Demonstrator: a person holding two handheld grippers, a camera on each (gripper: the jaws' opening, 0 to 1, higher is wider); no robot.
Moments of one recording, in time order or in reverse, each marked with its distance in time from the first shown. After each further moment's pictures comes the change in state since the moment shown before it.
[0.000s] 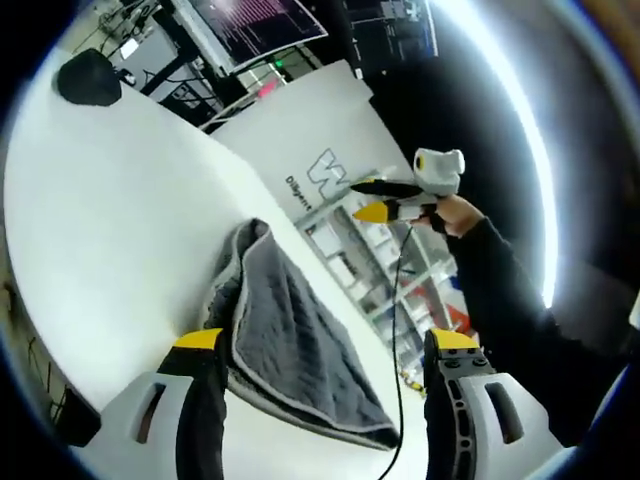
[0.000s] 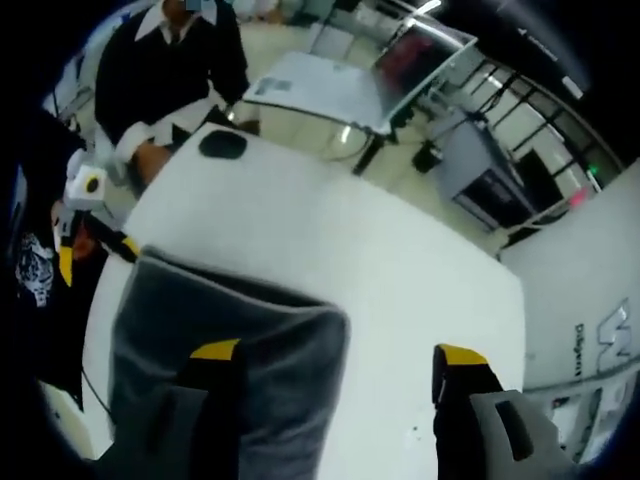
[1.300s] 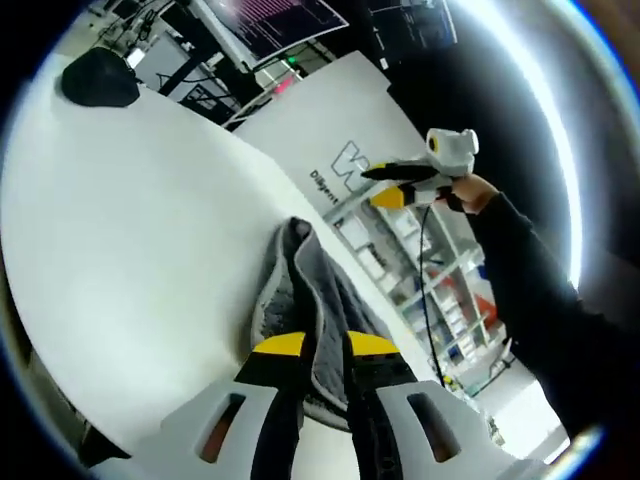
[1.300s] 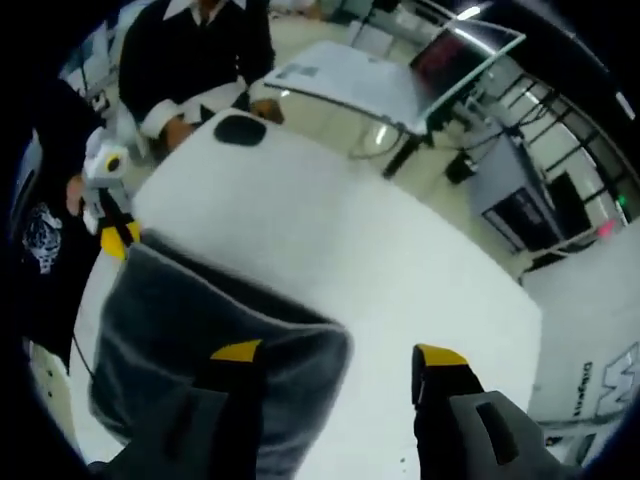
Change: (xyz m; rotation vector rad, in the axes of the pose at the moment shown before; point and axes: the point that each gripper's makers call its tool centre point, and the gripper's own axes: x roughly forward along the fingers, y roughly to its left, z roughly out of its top) left arm 0.007 0.048 0.002 0.036 0.037 0.125; right arm 0.041 -0.006 0.016 -0.144 0.026 0.119
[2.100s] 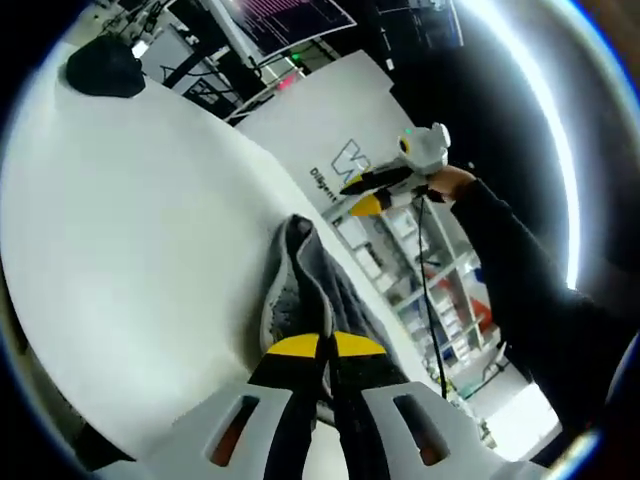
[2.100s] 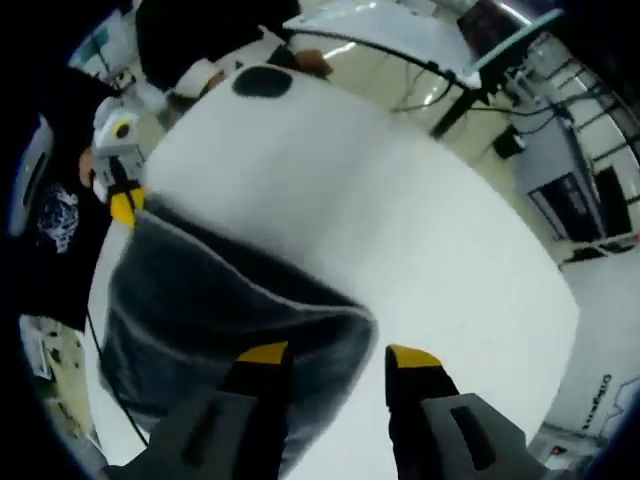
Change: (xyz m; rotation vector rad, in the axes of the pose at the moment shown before) left arm 0.000 0.001 0.000 -0.029 0.011 -0.015; right arm 0.043 0.002 -0.024 0.062 0.145 0.198
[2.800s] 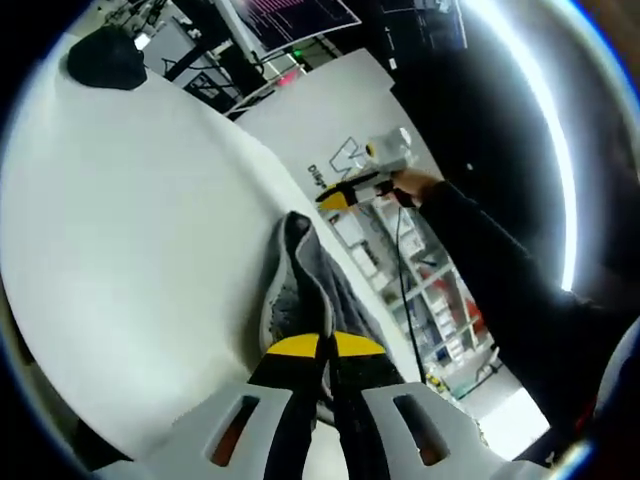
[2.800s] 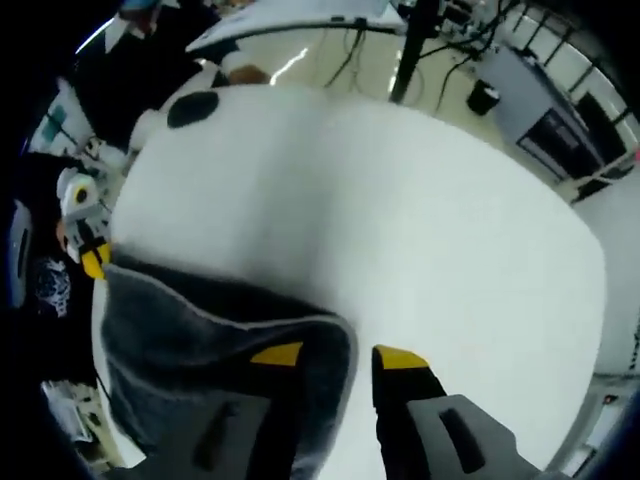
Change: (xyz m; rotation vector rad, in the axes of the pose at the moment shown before) left arm 0.000 0.000 0.001 -0.024 0.014 -0.015; right arm 0.041 -0.026 -0.009 0.188 -0.004 0.038
